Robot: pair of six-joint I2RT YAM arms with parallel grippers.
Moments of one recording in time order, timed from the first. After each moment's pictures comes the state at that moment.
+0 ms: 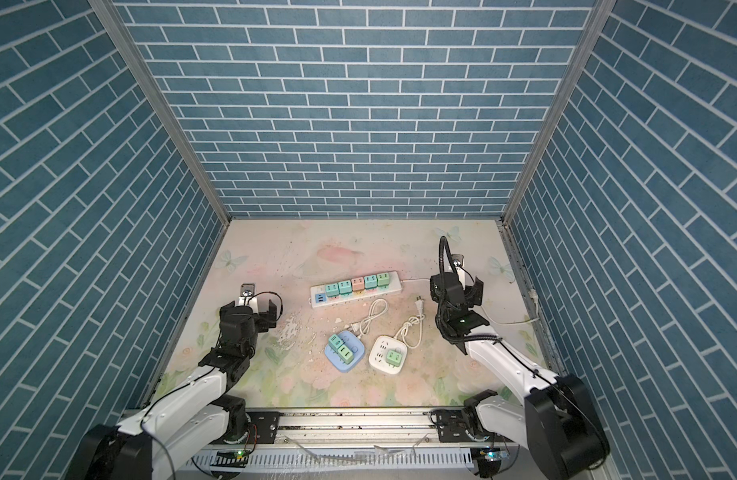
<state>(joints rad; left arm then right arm) -0.21 0.99 0.20 0.36 -0.44 0.06 0.42 1.21 0.54 0.12 0.72 0.08</state>
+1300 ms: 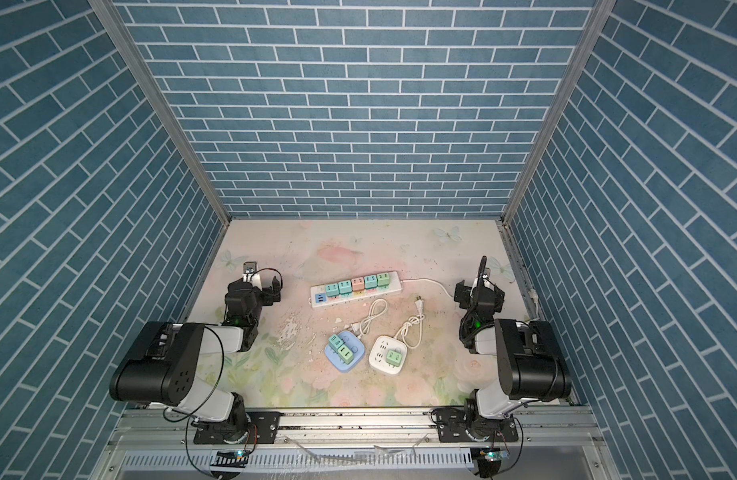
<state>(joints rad) -0.06 1.53 0.38 0.82 -0.23 0.06 0.02 1.54 0.33 0.87 0.23 -0.01</state>
